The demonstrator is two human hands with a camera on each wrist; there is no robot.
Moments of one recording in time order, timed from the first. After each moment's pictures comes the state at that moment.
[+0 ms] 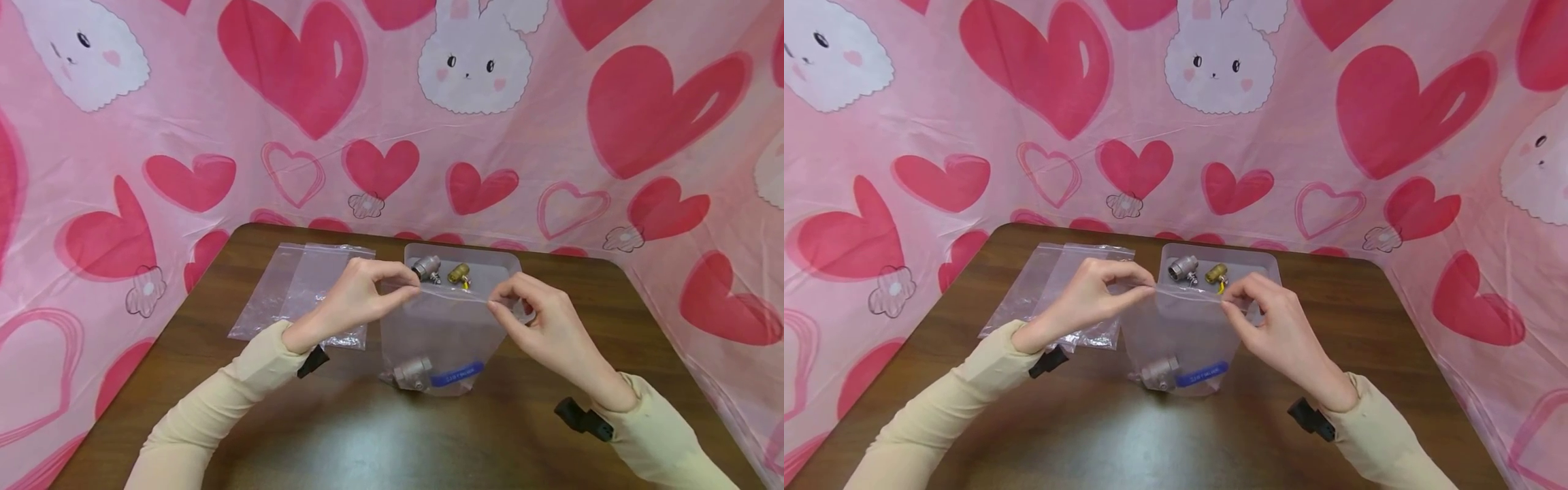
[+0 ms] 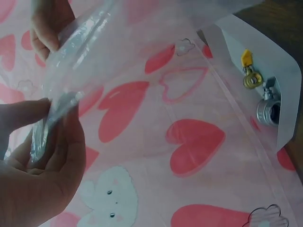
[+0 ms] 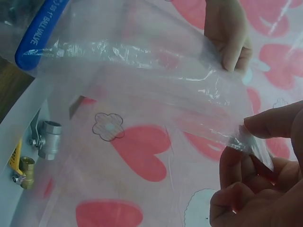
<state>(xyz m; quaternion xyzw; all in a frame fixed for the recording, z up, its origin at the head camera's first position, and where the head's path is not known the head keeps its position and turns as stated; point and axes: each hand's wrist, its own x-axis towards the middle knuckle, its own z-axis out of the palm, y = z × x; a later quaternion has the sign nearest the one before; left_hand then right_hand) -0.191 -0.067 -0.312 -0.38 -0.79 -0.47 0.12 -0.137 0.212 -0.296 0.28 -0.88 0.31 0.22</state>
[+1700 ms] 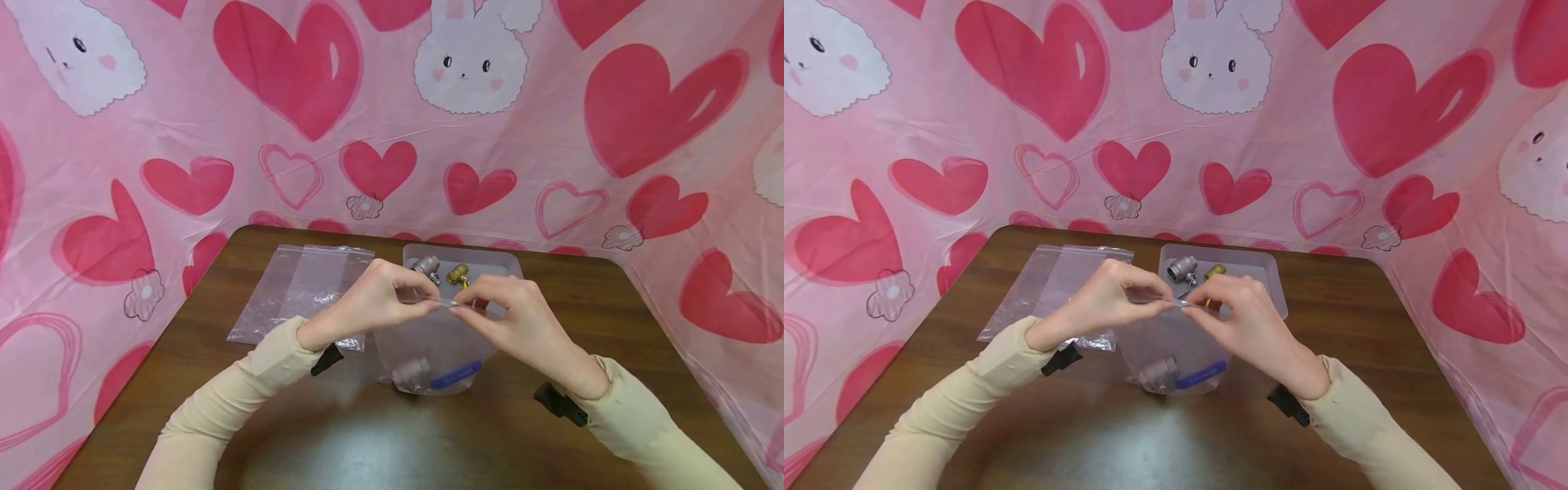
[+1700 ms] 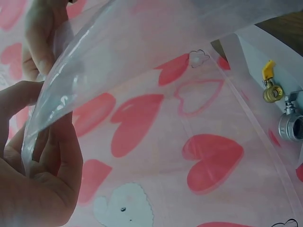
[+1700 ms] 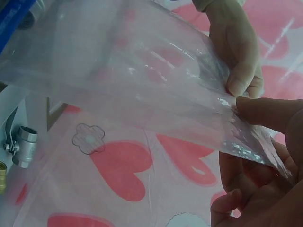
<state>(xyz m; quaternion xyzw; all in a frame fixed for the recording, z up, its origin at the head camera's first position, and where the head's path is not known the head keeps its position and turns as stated) -0.190 -0.047 -0.300 -0.47 -0.76 -0.43 0.11 -0.148 0.185 -0.288 0.38 -0.85 0.31 0.22</state>
